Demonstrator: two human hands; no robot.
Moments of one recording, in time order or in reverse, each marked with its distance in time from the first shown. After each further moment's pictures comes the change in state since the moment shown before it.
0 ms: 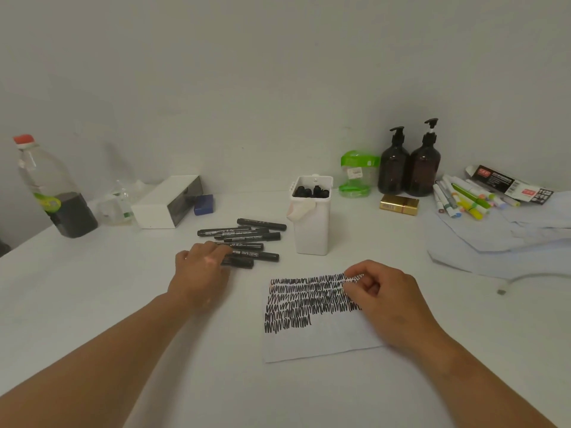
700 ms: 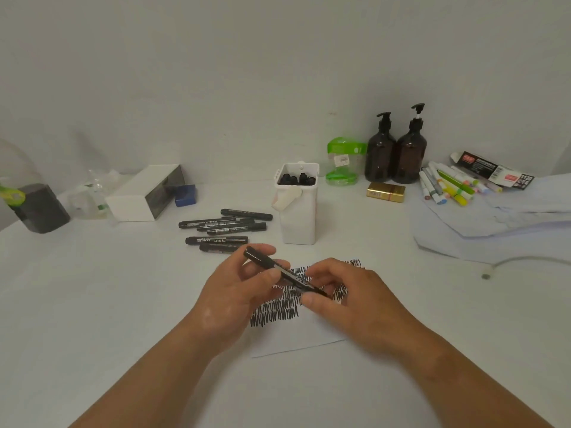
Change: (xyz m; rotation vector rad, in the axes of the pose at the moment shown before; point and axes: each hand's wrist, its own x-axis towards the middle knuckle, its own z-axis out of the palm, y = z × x) left_hand -0.063 0.104 -0.041 -1.757 -0.317 -0.231; right_hand -0.016 -0.025 0.005 0.056 -0.257 -0.071
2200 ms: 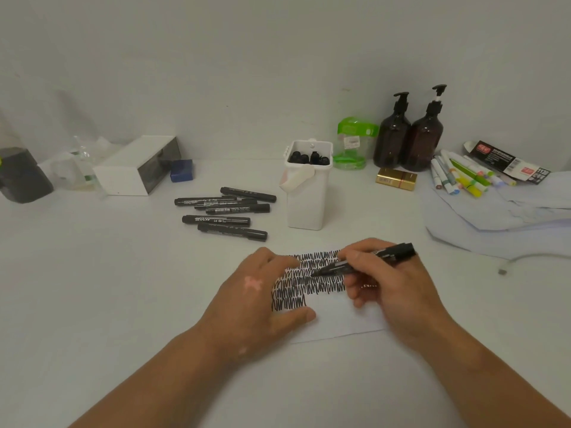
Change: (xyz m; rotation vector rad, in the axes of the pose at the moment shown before) left_hand -0.012 -0.019 -0.005 1.245 -0.110 0.409; right_hand 0.007 0.000 -0.004 0.644 0.181 0.137
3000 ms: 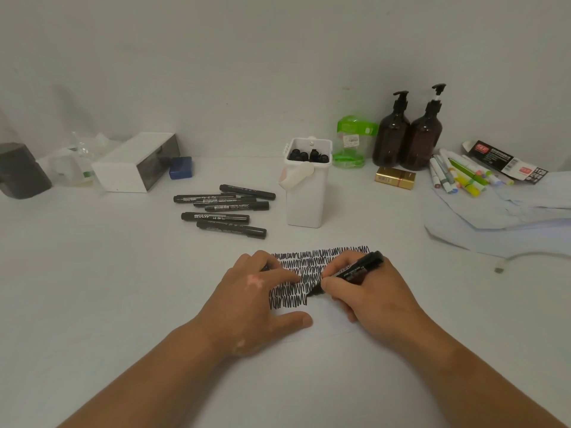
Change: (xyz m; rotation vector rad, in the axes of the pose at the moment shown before) left_hand 0.000 -0.007 0.003 0.093 -0.107 -0.047; right_hand -0.002 0.014 0.008 -0.537 -0.024 0.050
